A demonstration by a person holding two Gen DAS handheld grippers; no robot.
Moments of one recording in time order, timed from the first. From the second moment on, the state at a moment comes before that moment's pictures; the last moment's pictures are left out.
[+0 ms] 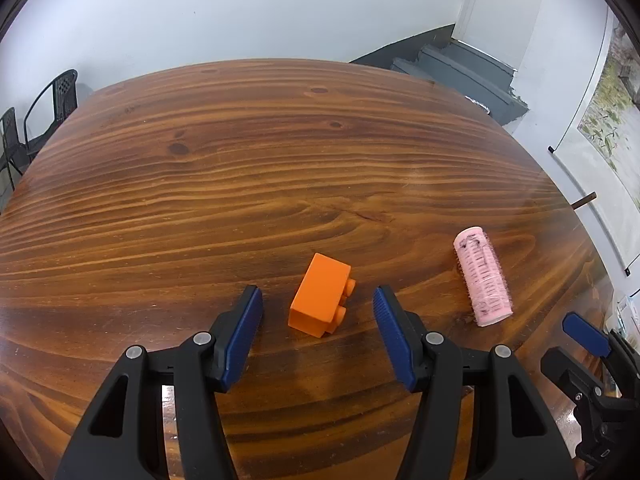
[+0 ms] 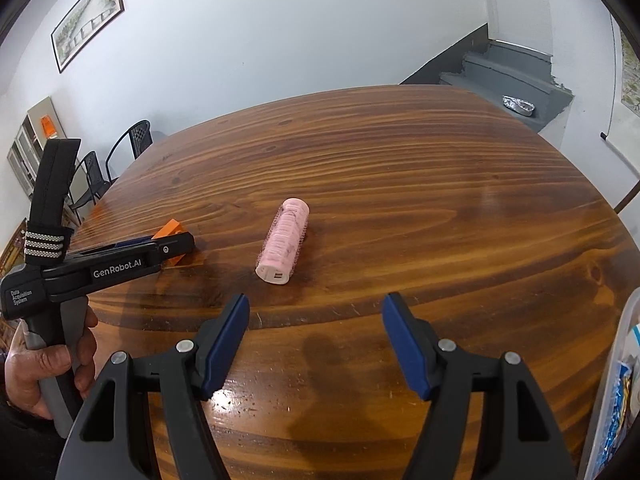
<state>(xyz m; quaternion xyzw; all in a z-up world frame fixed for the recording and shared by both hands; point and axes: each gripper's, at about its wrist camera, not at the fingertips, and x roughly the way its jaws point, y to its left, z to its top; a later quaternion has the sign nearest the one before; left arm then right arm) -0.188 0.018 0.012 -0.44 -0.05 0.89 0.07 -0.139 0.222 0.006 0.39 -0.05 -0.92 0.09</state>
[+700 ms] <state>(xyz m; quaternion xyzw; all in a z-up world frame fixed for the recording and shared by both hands) -0.180 0.035 0.009 -0.42 0.00 0.90 0.07 -0.194 0.192 -0.009 0.41 -0.04 -0.90 0.11</state>
